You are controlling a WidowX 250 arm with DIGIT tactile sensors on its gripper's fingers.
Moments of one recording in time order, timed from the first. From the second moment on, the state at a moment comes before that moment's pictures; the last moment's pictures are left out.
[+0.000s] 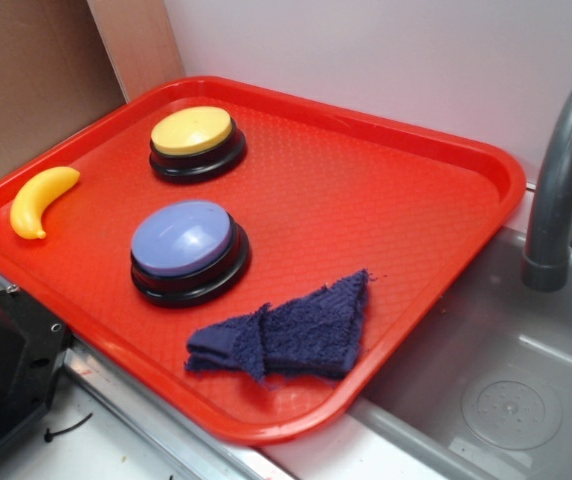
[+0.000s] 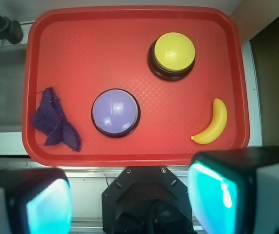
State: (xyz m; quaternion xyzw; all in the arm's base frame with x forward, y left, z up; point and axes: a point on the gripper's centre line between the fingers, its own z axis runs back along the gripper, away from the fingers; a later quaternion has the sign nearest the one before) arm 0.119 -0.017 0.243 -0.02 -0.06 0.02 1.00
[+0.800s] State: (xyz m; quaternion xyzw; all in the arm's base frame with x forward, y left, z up) arm 0.187 -0.040 0.170 0.02 -0.04 -0.15 0.99
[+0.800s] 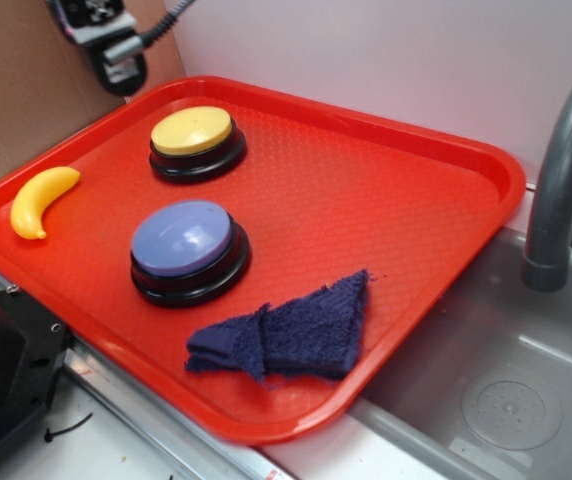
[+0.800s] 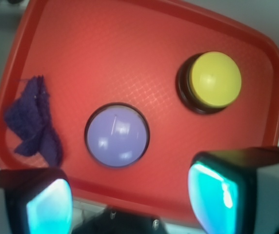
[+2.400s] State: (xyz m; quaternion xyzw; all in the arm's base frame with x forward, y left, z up) arm 0.198 -0.043 0.051 -0.01 0.00 -0.23 0.97
